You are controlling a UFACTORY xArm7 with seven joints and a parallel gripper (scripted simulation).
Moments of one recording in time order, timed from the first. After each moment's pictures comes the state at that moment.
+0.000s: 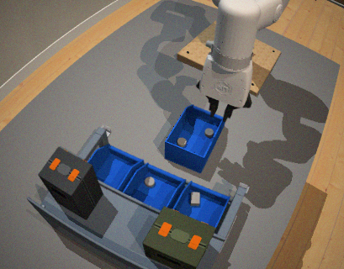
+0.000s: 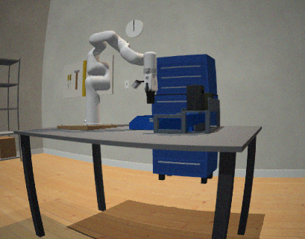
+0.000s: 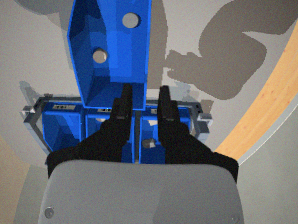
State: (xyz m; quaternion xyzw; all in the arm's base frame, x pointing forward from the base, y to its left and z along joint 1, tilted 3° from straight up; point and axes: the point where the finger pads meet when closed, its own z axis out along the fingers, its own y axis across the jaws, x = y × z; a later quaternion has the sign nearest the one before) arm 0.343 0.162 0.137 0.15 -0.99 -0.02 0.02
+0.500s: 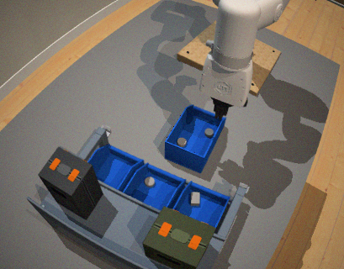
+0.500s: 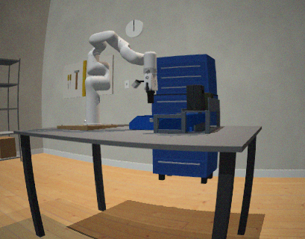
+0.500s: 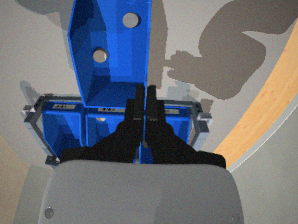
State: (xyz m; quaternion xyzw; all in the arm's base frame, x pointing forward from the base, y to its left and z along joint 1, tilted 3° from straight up) arm 0.343 0.162 0.139 0.15 -0.99 -0.02 0.02
